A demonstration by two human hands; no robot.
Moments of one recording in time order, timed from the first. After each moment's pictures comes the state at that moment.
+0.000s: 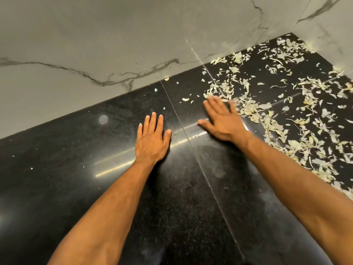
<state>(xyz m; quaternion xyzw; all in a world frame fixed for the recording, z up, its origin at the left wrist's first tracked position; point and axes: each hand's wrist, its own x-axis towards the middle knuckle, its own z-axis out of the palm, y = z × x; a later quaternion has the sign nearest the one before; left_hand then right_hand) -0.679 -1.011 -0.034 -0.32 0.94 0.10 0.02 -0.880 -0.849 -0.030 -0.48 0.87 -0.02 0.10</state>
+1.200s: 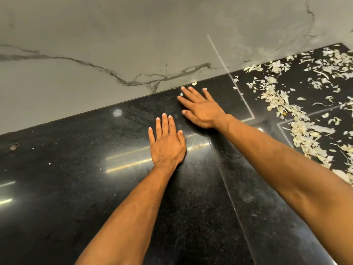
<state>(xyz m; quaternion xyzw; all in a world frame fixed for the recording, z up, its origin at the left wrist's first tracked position) -0.690 -1.029 -0.037 -0.43 0.90 0.09 0.02 -0.872 -1.003 -0.018 -0.62 0.77 -0.04 0.10</state>
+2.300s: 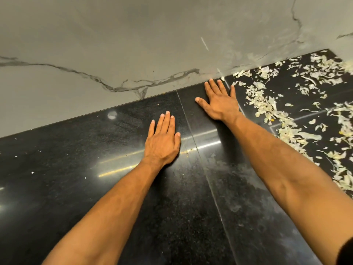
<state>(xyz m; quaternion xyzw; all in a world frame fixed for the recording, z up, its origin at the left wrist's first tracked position) -0.715 -1.043 -0.029 -0.29 0.95 0.07 0.04 -0.950 -0.978 -0.031 -0.44 0.89 -0.03 0.11</state>
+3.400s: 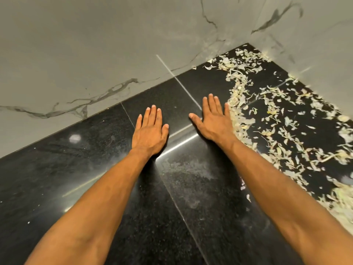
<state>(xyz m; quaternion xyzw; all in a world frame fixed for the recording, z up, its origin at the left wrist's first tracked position) -0.817 -1.003 -0.029 -0.20 0.98 0.08 0.06 -0.952 -0.831 -0.030 -0.28 0.95 -0.05 0.10</state>
